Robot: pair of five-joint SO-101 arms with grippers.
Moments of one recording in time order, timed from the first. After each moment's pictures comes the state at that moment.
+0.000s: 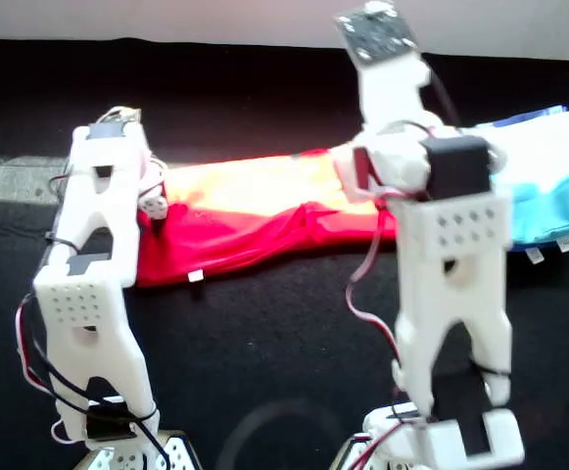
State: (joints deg) left arm -15.6 44.2 -23.3 85.0 7.3; right arm -15.8 -9.9 -28.0 100.4 11.5
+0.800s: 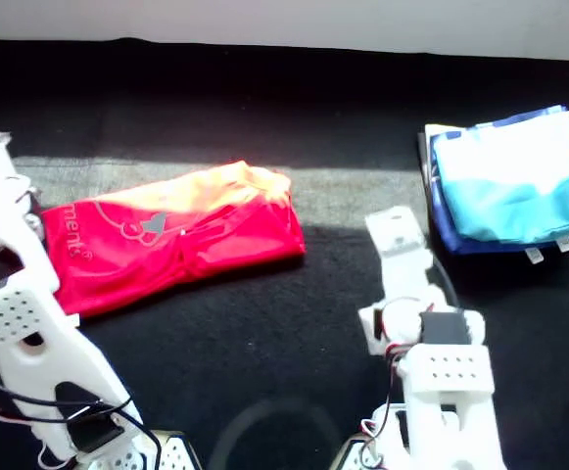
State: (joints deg) left arm -36.2 45.1 -39.7 100.3 -11.3; right arm -5.3 -57.0 70.9 61.9 17.6
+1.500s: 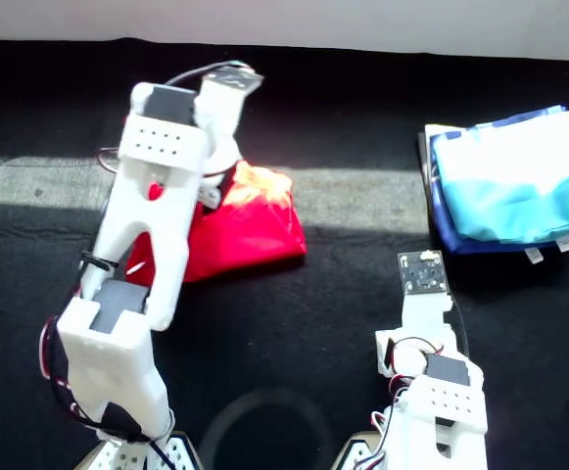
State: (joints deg) left arm 8.2 20.0 -30.2 99.8 -9.8; right arm 6.5 -60.4 91.1 42.8 17.6
